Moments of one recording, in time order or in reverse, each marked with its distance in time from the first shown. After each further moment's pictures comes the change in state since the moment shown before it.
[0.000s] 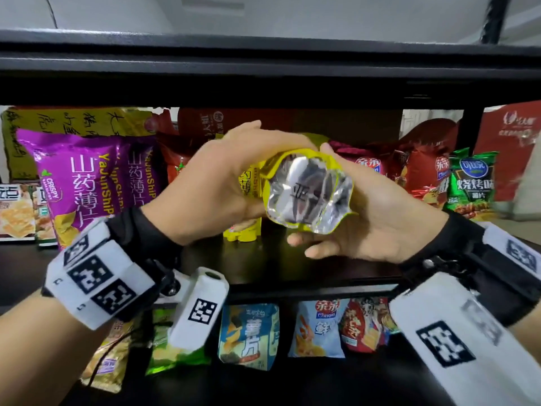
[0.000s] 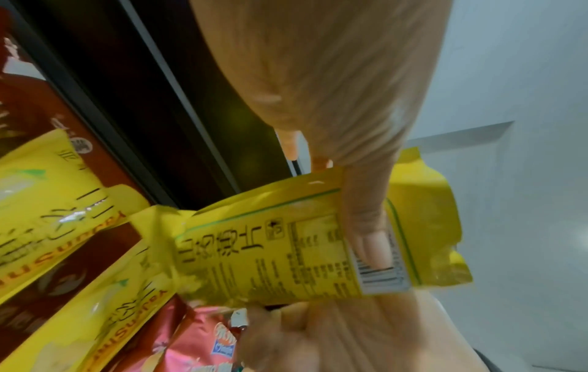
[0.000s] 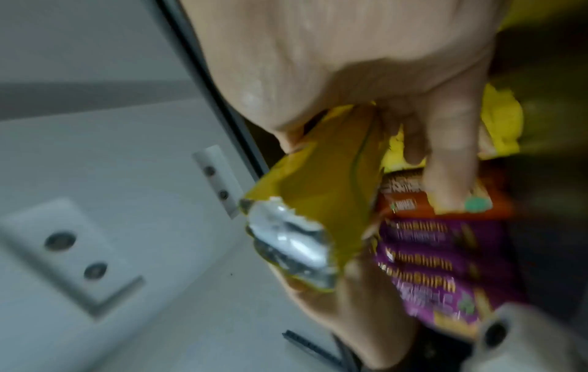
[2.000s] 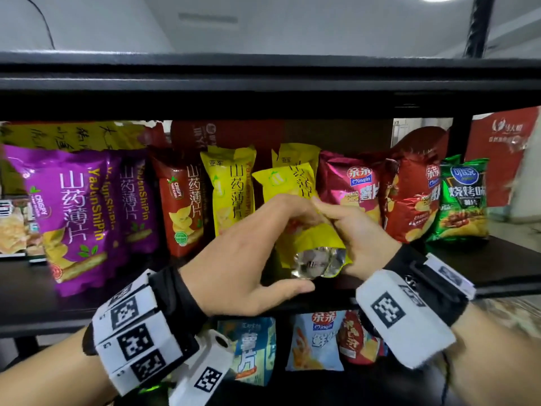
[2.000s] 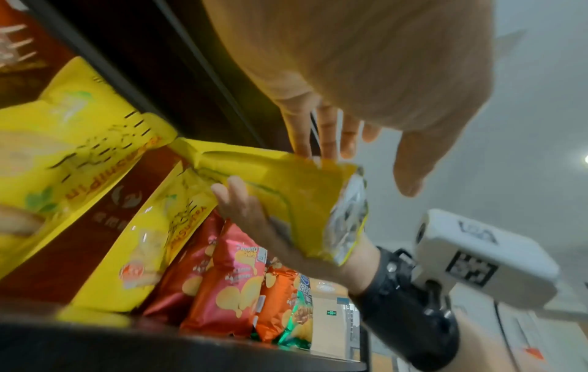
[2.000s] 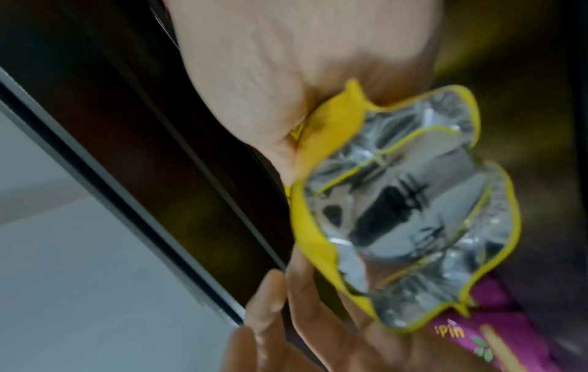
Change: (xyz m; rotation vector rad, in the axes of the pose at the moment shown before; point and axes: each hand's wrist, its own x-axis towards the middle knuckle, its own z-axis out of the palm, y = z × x) left_hand -0.024 0.010 0.056 -0.098 -0.123 0.035; right_hand 0.035 0.041 -0.036 0.335 0.133 -0.092
